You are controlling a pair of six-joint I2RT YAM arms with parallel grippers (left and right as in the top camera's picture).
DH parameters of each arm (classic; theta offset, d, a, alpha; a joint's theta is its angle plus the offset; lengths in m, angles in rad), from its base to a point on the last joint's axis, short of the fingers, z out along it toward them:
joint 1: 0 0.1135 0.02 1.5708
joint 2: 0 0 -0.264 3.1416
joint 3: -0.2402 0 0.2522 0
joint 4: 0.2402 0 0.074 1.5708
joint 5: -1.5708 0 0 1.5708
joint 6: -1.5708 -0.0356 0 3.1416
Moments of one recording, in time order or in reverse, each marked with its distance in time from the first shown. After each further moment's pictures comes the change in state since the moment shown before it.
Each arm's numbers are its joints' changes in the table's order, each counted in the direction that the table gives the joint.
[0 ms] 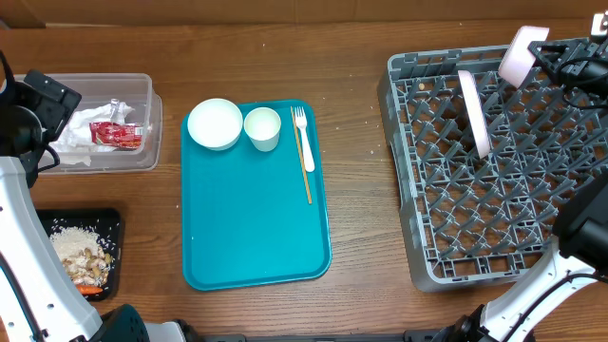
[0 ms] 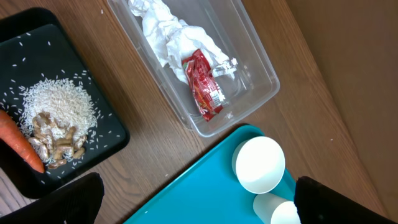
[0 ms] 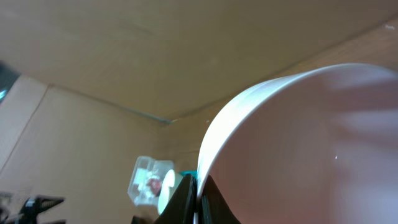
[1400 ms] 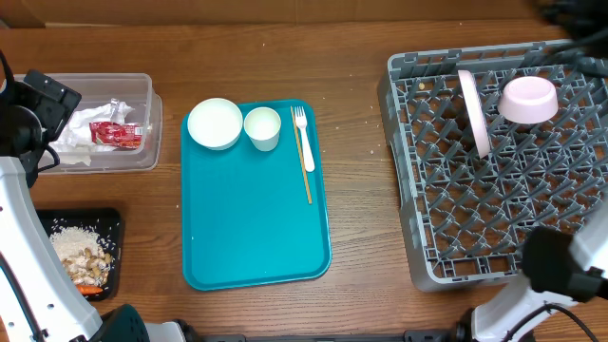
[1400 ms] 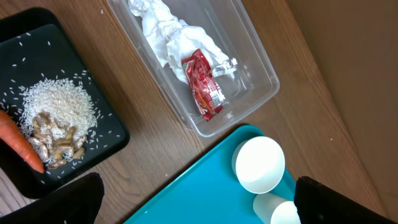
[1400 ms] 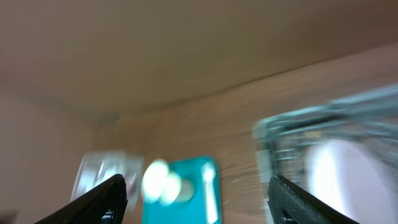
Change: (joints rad) left arm 0.000 0.000 0.000 0.000 0.000 0.000; right arm 0.349 0.278 -0.756 0.833 -0.643 -0.065
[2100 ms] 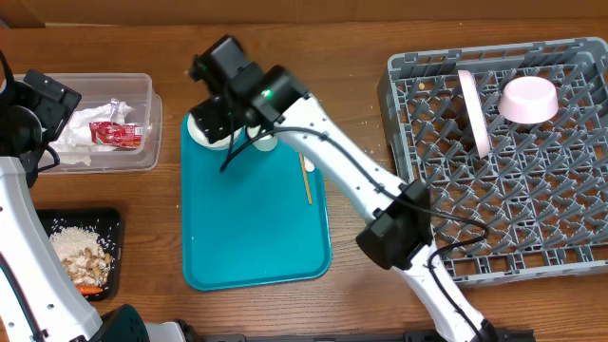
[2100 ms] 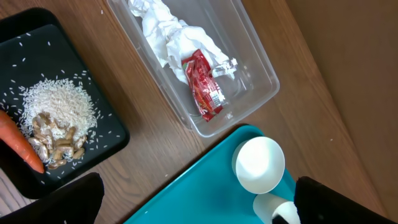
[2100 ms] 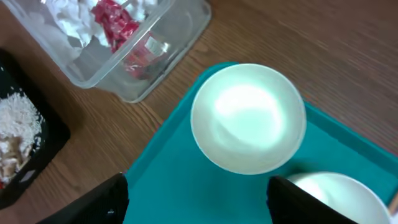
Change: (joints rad) left arm 0.000 0.000 0.000 0.000 0.000 0.000; right arm 1.023 -0.560 0.075 -0.403 -0.495 0.111
